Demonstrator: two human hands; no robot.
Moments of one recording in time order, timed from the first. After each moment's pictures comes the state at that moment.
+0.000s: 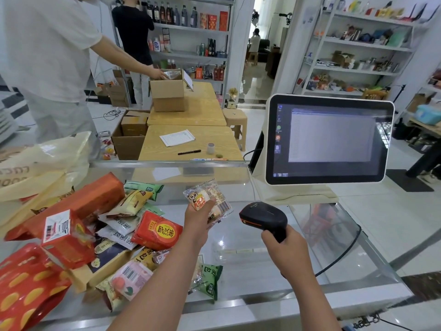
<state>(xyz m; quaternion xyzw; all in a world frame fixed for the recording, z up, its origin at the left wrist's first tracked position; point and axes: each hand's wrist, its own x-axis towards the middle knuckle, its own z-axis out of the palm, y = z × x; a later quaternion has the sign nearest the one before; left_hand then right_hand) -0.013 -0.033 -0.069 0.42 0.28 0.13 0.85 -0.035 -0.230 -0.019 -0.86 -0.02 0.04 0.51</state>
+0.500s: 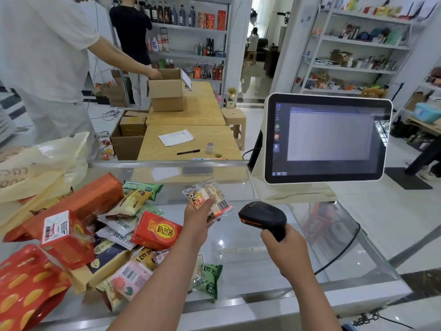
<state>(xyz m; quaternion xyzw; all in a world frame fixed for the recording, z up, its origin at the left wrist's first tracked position) -0.013 -0.035 -0.063 0.43 0.29 0.13 0.85 -0.036 -0.229 -0.017 -0.86 -0.02 0.04 0.51</state>
